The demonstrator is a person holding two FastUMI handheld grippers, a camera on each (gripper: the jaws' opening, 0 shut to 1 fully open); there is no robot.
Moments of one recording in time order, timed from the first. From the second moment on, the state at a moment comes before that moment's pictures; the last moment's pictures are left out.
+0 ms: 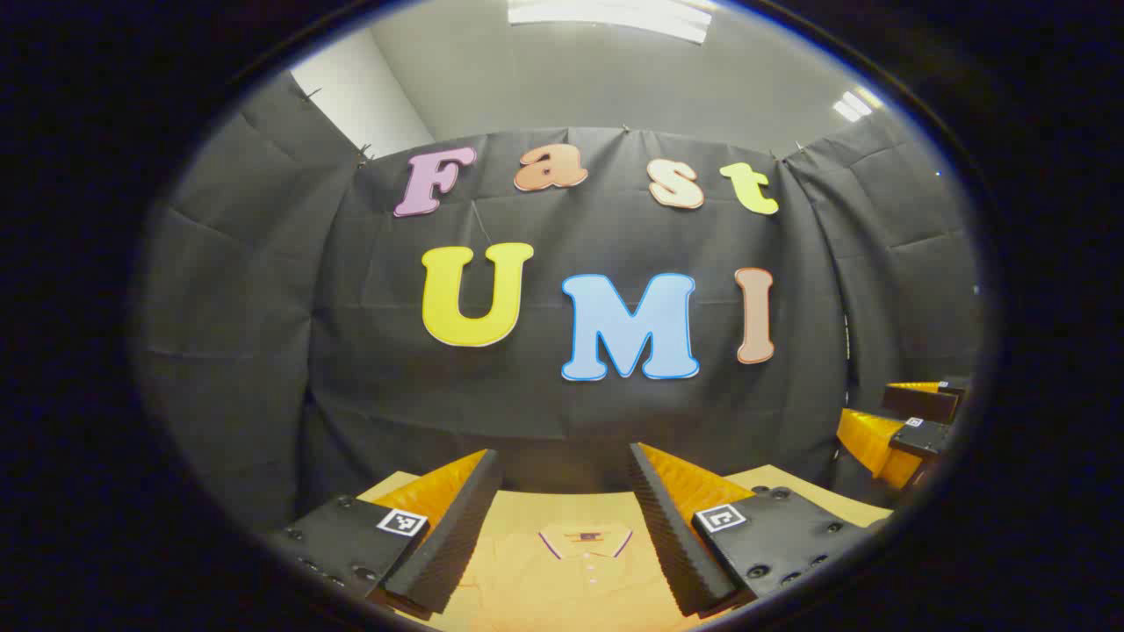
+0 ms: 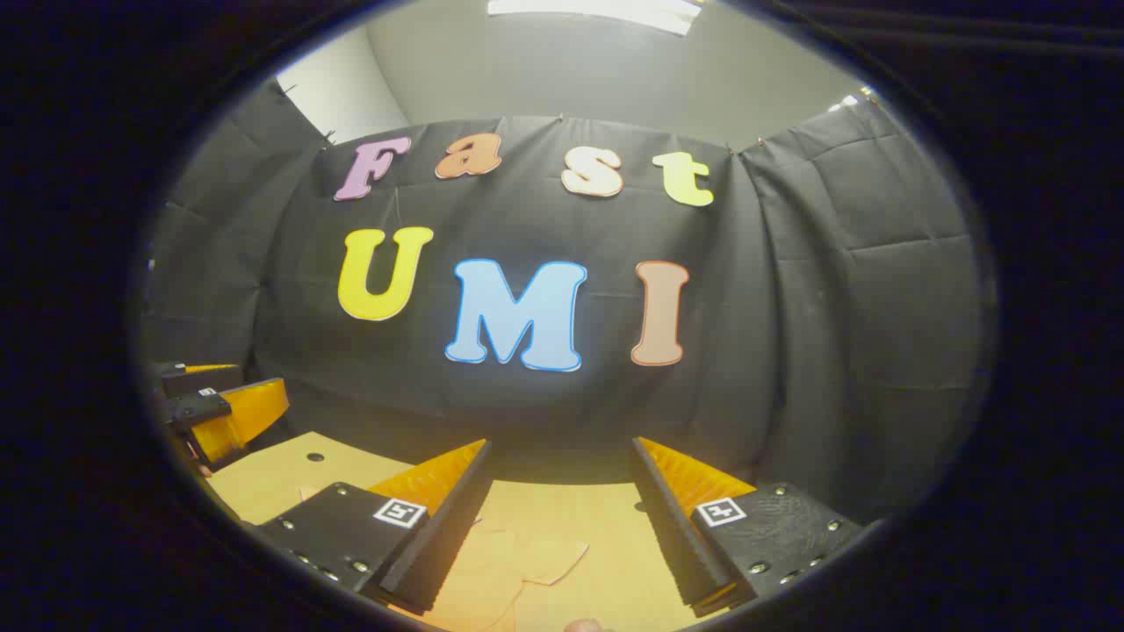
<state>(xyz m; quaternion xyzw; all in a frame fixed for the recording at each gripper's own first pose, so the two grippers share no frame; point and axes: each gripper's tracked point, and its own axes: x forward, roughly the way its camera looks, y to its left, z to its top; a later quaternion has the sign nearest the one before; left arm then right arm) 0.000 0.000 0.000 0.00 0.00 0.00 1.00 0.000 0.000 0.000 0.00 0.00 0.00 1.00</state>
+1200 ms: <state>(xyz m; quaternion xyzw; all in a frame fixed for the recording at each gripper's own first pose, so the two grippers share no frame) 0.028 0.013 -0.040 0.00 0.03 0.01 1.00 0.037 0.009 -0.051 0.00 0.07 0.02 1.00</state>
